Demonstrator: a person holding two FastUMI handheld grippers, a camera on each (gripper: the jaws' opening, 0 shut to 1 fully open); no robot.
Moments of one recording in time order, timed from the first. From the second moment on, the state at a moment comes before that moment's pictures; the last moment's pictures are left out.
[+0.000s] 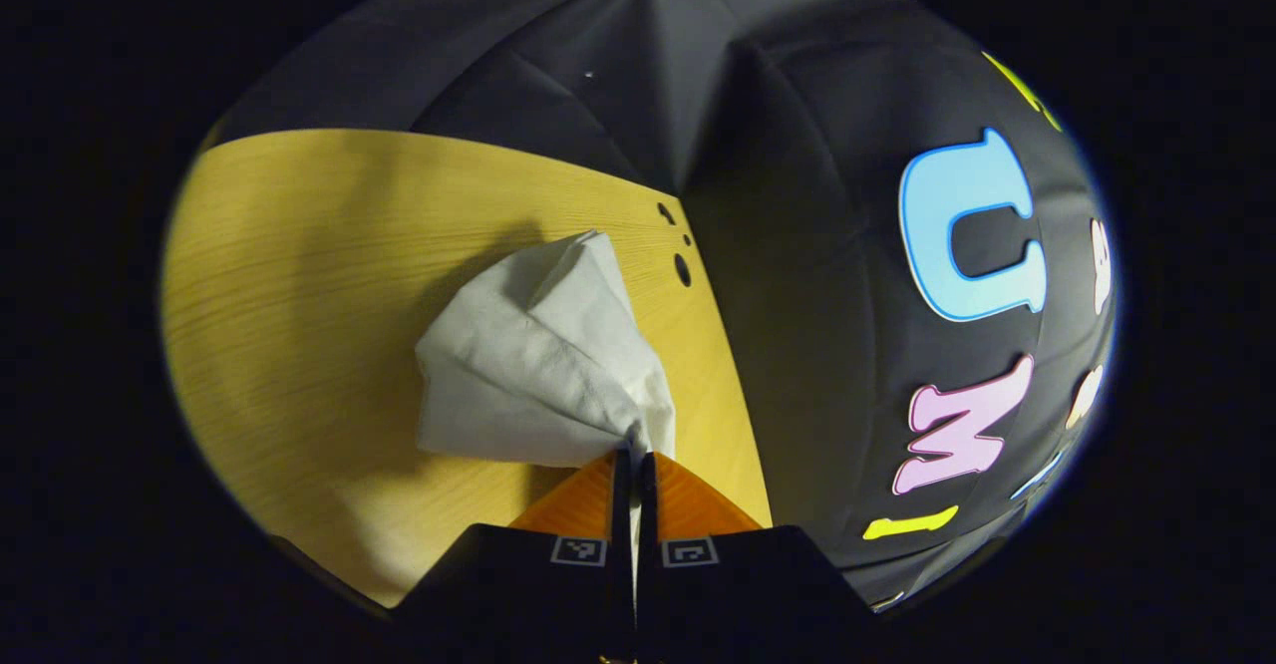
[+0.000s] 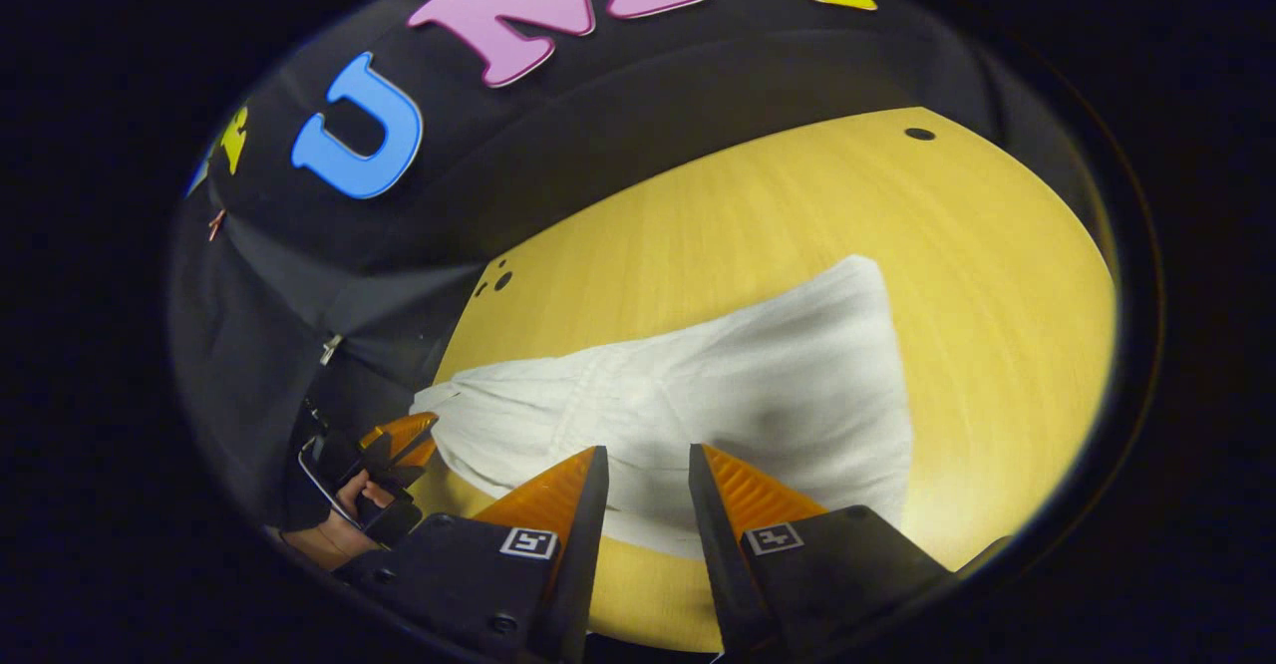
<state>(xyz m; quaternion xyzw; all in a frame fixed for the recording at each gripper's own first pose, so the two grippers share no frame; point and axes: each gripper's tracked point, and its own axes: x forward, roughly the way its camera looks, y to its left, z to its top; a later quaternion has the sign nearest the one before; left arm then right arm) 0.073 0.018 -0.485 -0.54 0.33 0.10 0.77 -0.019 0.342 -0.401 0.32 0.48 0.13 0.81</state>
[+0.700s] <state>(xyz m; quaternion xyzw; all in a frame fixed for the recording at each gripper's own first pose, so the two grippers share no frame) 0.099 -0.174 -0.345 -0.40 0.30 -0.16 0.85 -0.059 0.184 -0.401 0.35 0.45 0.01 0.82</state>
